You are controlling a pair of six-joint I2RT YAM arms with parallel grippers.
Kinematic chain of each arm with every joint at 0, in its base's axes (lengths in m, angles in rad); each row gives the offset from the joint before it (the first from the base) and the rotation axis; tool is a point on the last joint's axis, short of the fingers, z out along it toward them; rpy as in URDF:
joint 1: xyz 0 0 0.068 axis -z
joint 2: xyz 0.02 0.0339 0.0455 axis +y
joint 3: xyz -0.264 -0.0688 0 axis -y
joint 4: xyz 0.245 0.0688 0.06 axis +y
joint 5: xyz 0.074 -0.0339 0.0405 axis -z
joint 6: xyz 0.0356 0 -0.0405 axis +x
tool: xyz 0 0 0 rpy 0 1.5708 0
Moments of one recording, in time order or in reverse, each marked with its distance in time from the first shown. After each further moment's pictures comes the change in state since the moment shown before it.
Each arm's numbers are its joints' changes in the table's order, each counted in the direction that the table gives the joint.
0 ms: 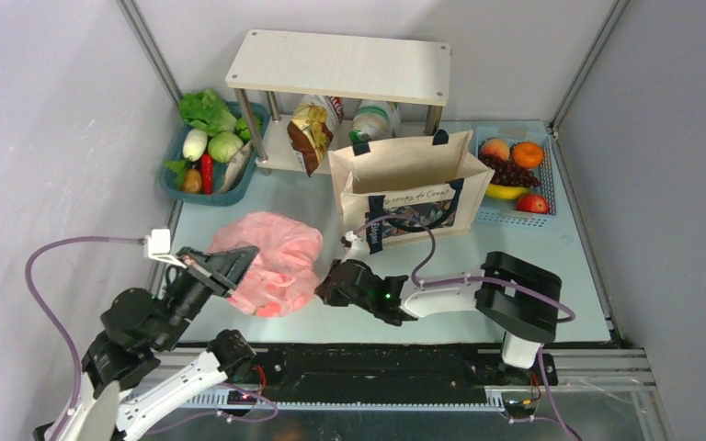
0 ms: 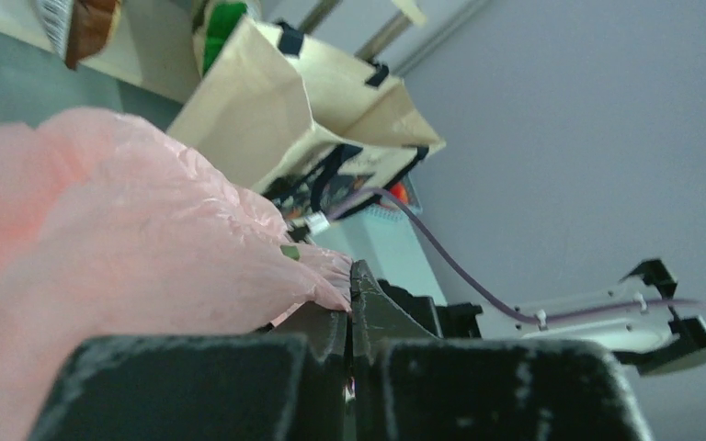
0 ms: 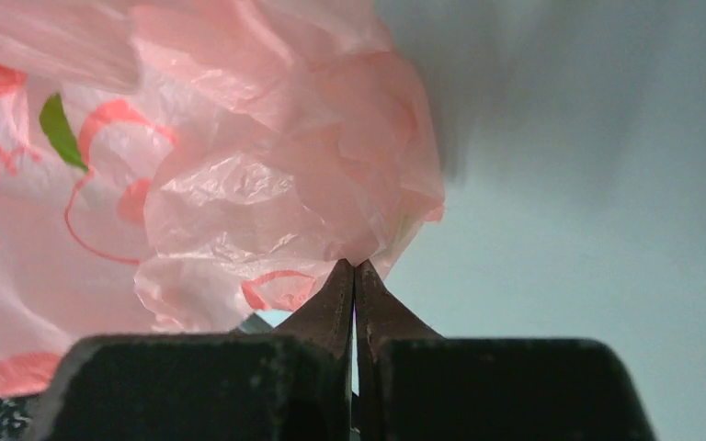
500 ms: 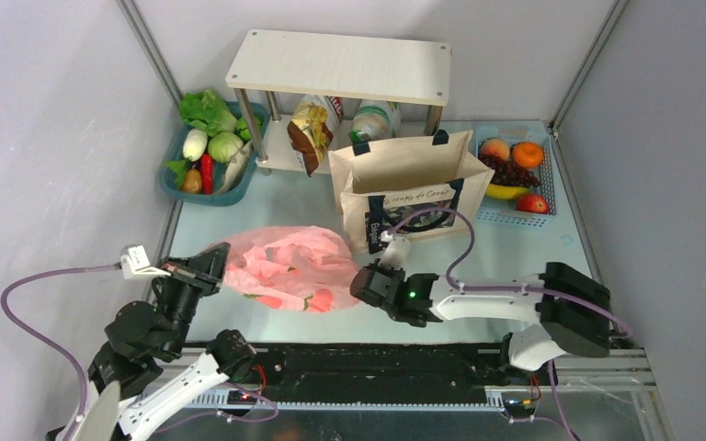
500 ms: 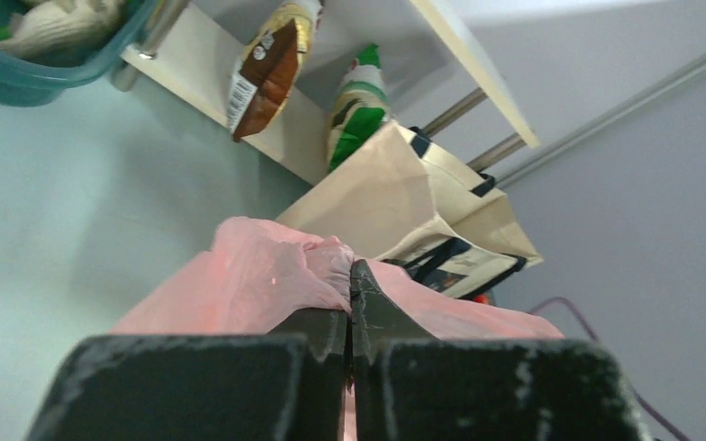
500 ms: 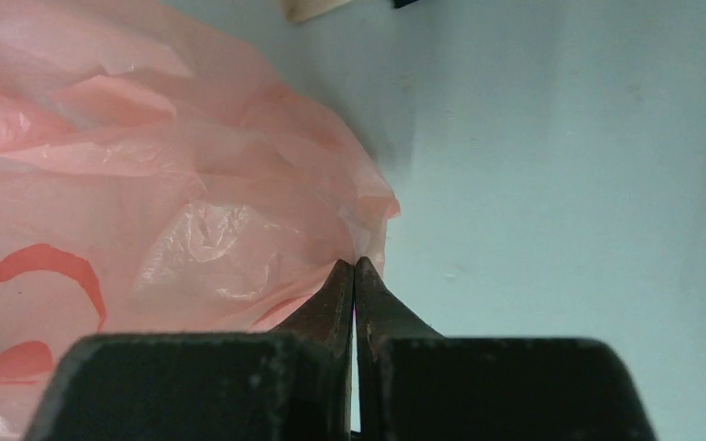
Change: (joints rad) left arm 0.000 -0.159 -0.093 0.011 -0.361 0.008; right arm -0.031 -0.240 -0.005 0.652 0.346 0.058
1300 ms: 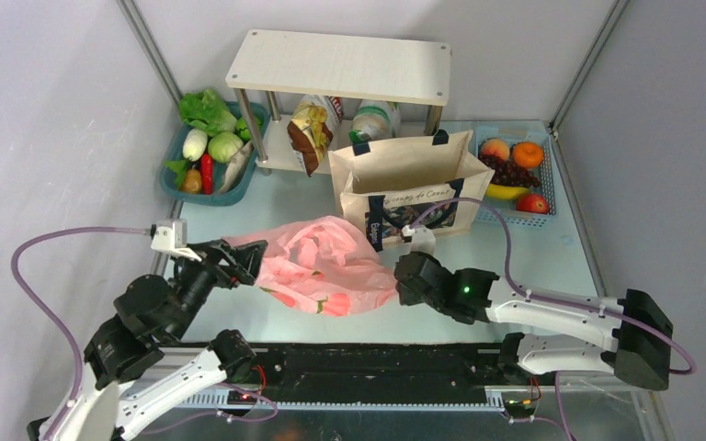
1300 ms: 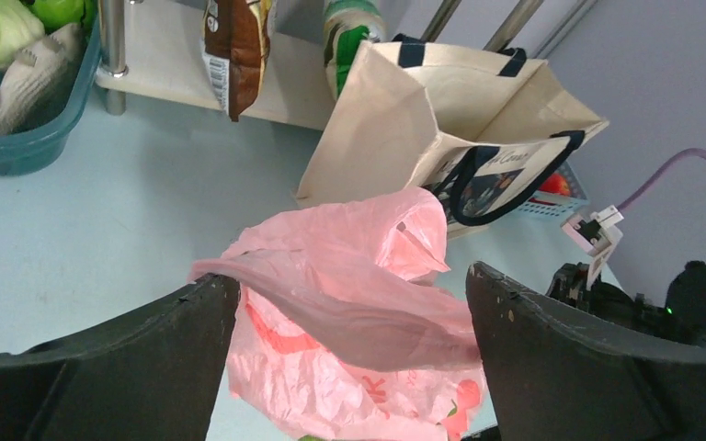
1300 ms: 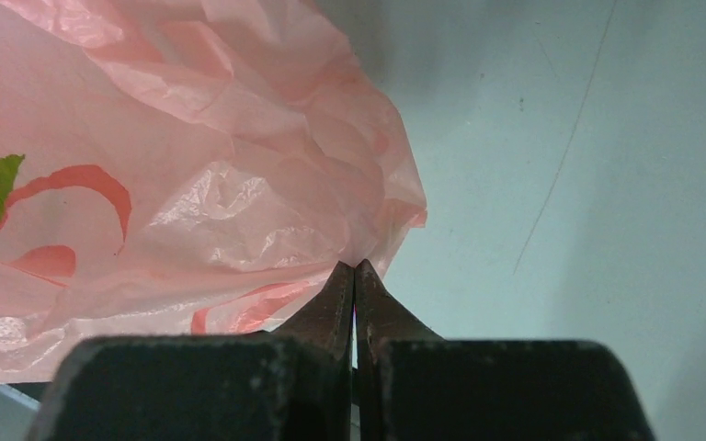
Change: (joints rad) left arm 0.000 0.234 0.121 0.053 0.177 0.297; right arm 0.112 -0.386 -0.147 0.122 -0.203 -0.362
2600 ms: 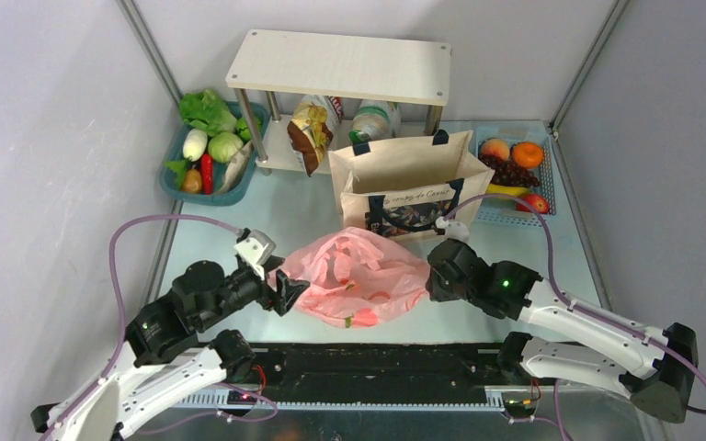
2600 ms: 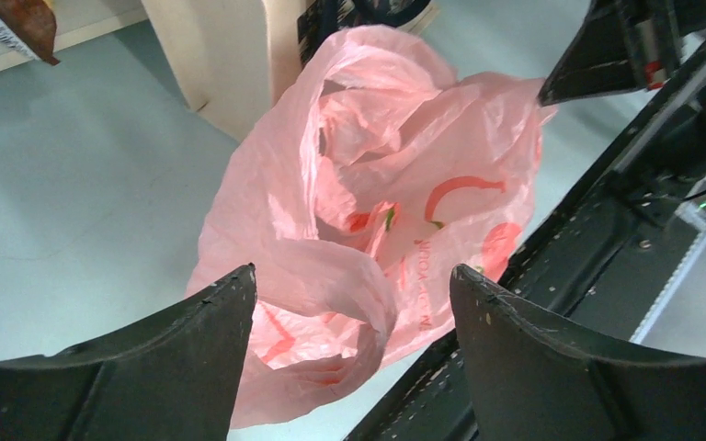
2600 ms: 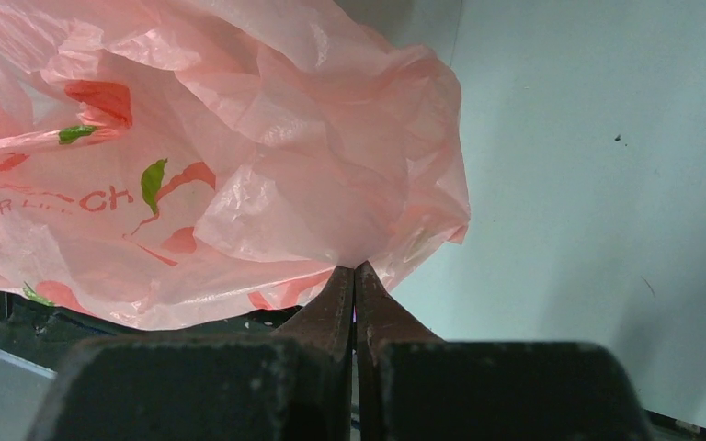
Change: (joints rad) left arm 0.000 0.084 -0.138 -0.027 0.474 0.317; right arm 0.167 -0.223 0.033 0.307 -0.111 -0.034
